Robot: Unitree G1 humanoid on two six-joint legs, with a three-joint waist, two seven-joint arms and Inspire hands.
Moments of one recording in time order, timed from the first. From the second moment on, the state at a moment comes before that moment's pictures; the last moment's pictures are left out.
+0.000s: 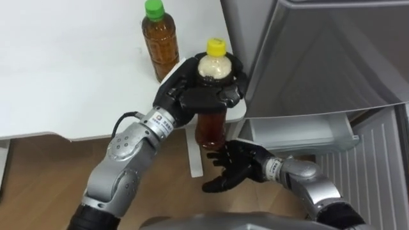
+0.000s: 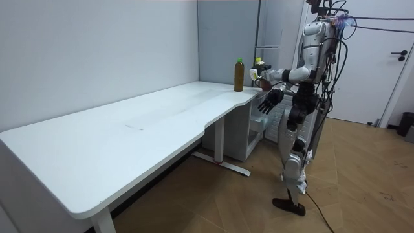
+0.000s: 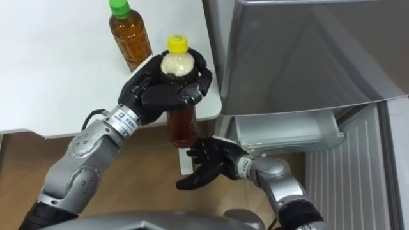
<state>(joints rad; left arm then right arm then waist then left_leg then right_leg) 0.12 0.23 -0.30 -0.13 -0.52 0.11 -0.30 0.02 -0.18 0.29 0.59 0.04 0.09 0.67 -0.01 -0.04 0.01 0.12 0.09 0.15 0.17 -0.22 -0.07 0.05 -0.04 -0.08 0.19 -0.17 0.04</state>
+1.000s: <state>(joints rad) 0.17 0.25 -0.33 0.04 -0.66 0.08 -0.39 0.08 -0.21 0.35 0.50 0.31 0.14 0.77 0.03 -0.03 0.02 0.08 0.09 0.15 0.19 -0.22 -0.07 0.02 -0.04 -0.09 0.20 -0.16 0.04</state>
